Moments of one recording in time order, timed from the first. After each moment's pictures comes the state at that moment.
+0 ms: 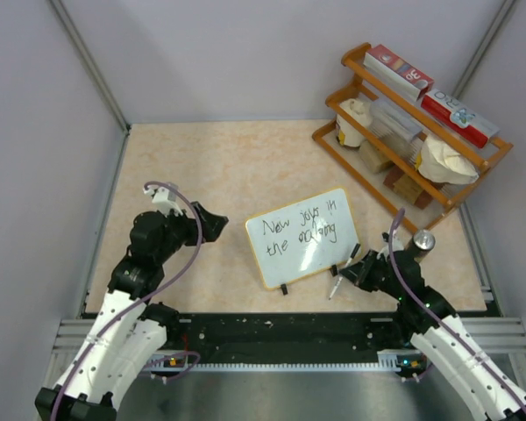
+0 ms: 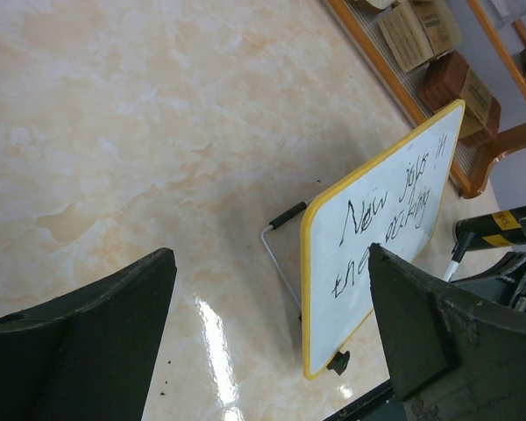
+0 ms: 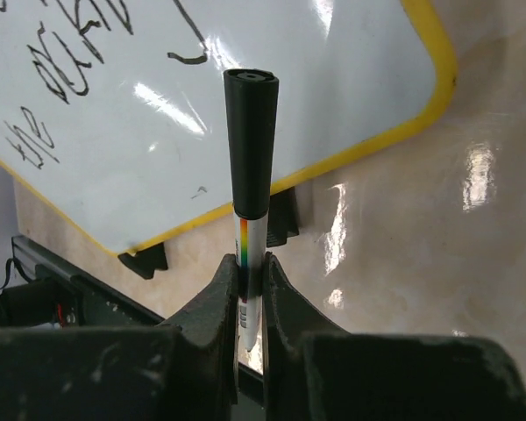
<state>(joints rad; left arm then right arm) -0.28 0.61 0.56 -0.27 0.22 -0.56 0.46 0.26 0.14 -0.42 -0.18 0.84</state>
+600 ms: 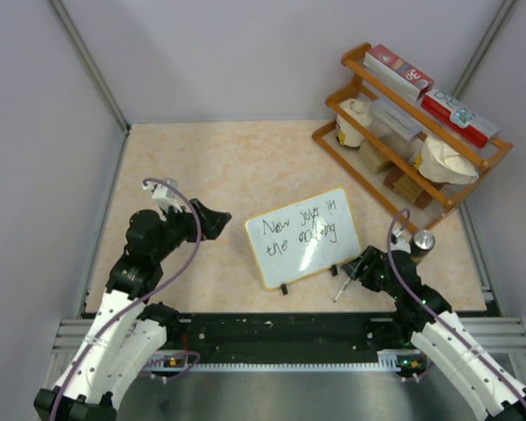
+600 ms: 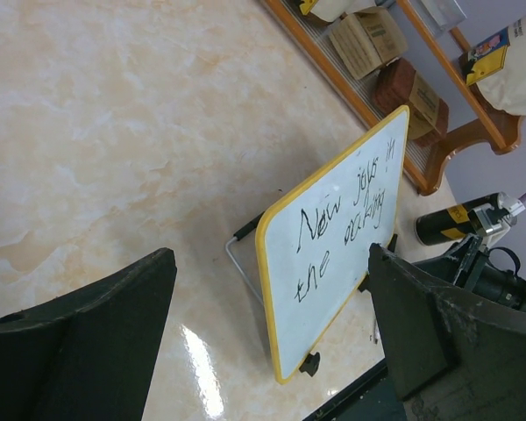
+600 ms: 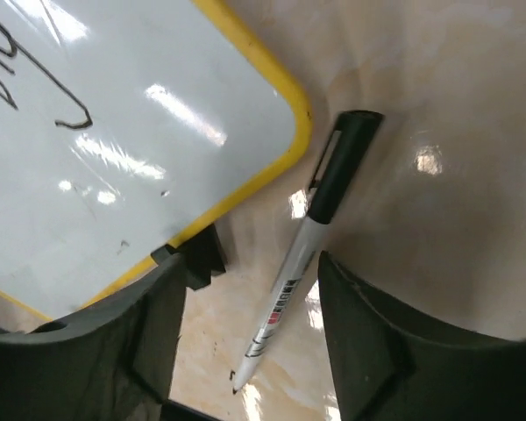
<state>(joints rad) -0.28 0.61 0.60 -0.23 0.28 -0.58 0.46 0.34 0.10 -0.41 0.00 0.89</state>
